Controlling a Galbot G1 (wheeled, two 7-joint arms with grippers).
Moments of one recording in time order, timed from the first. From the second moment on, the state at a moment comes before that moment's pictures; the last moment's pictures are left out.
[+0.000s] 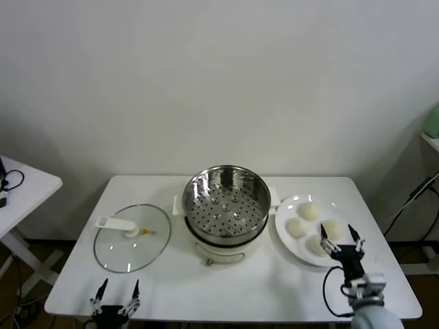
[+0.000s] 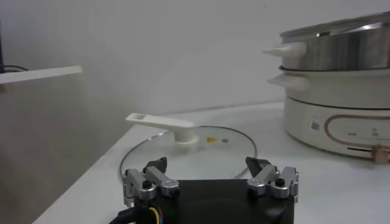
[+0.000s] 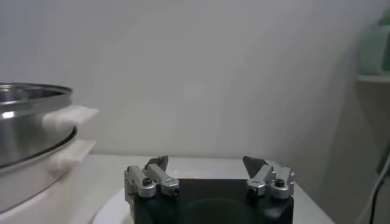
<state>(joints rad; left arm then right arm) 1.77 -1.55 -0.75 -1.82 -0.02 -0.23 0.14 -1.32 1.05 0.54 1.79 0.37 -0.15 0.11</state>
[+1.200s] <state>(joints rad) 1.77 -1.54 -0.75 -1.82 -0.01 -0.26 0.14 0.01 0.67 -0.61 1.18 -0.08 -0.11 -0.92</state>
